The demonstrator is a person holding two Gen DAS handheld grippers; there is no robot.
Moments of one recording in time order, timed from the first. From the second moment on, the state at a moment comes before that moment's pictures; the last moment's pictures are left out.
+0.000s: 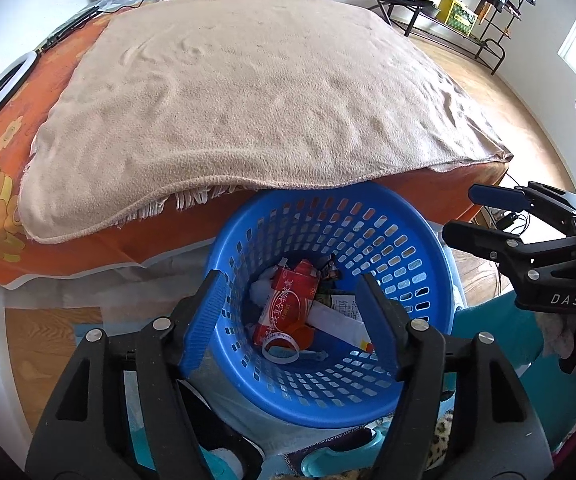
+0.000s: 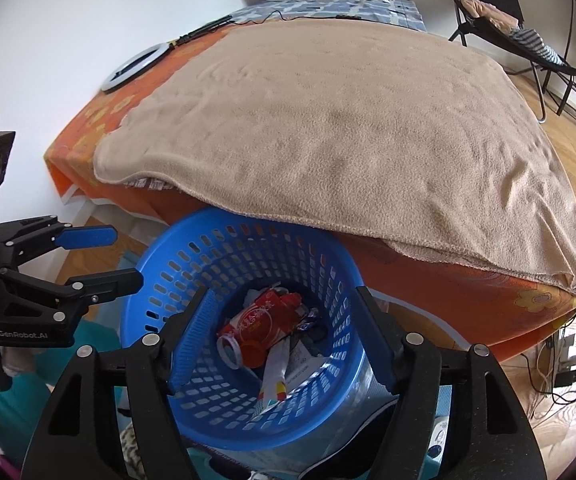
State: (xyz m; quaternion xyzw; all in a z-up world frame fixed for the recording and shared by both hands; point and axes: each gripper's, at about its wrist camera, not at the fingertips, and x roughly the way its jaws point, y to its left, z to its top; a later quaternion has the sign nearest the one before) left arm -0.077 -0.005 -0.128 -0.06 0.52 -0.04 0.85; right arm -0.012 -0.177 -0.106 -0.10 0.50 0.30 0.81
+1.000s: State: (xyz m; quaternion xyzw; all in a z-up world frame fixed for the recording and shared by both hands) left arm -0.044 0.015 0.022 -0.08 0.34 -0.01 0.94; right arm 0.018 -0.181 0.005 -0.06 0.37 0.30 0.88
